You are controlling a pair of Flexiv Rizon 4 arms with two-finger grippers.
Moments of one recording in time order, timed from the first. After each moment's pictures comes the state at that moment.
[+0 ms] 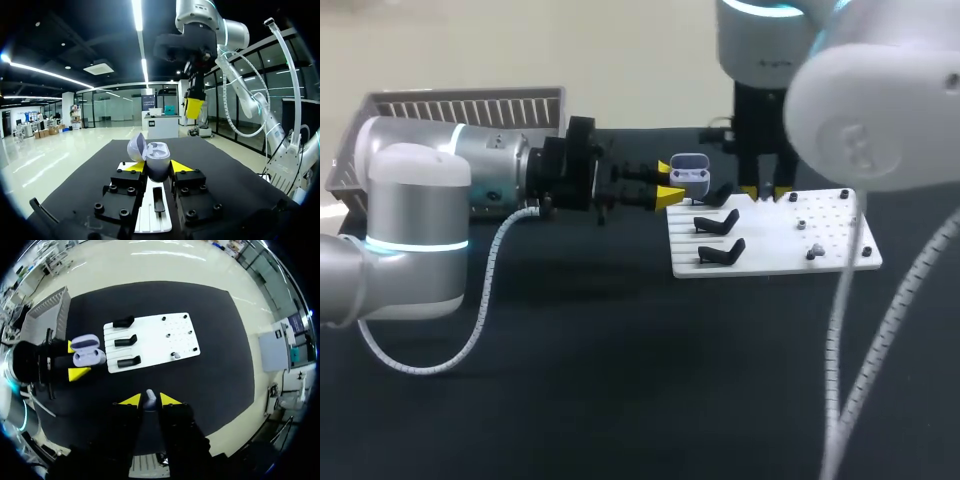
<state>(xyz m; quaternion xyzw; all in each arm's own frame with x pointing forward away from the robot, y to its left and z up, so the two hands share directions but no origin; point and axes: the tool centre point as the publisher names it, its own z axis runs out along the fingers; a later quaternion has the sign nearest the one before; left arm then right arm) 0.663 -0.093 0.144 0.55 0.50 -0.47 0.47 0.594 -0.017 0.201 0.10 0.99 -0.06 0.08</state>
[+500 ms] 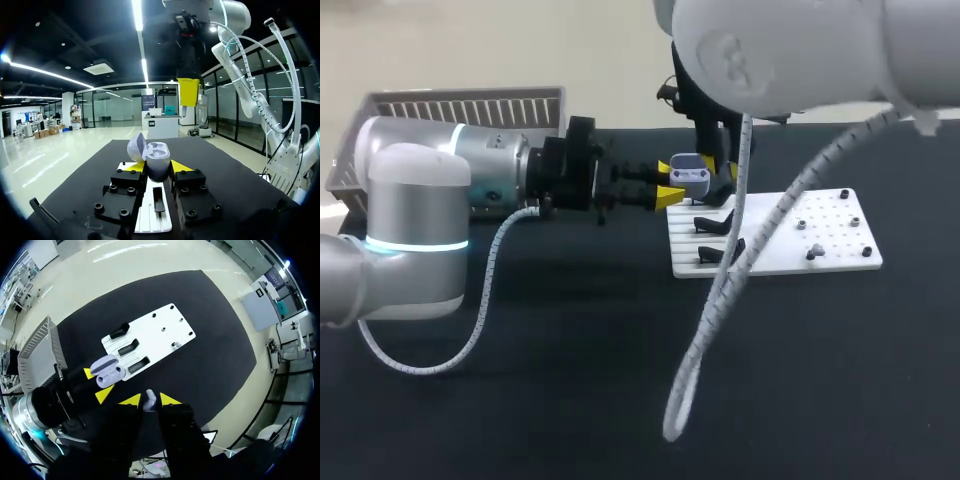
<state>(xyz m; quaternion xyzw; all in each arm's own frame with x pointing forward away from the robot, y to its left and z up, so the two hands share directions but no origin) 0.663 -0.093 0.144 0.55 0.50 -0.47 0.47 0.615 0.024 0.216 0.26 0.96 -0.07 0.05</state>
